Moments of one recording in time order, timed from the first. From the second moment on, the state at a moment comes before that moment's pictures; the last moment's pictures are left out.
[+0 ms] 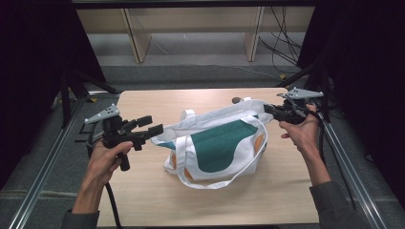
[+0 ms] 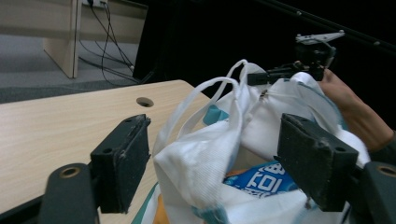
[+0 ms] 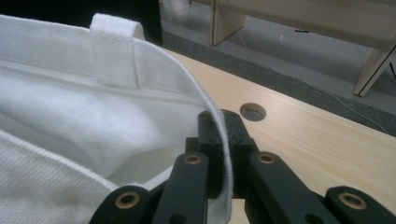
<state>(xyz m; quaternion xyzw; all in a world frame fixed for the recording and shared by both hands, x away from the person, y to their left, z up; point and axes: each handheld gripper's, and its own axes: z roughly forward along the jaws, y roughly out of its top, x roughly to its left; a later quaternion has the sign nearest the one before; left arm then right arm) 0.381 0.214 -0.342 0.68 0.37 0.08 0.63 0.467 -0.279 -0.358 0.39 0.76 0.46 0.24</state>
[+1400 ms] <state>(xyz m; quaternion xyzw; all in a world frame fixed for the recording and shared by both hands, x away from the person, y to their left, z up) 0.441 0.157 -0.497 0.70 0.43 0.08 0.57 0.497 -0.286 -0.367 0.42 0.75 0.44 0.25</state>
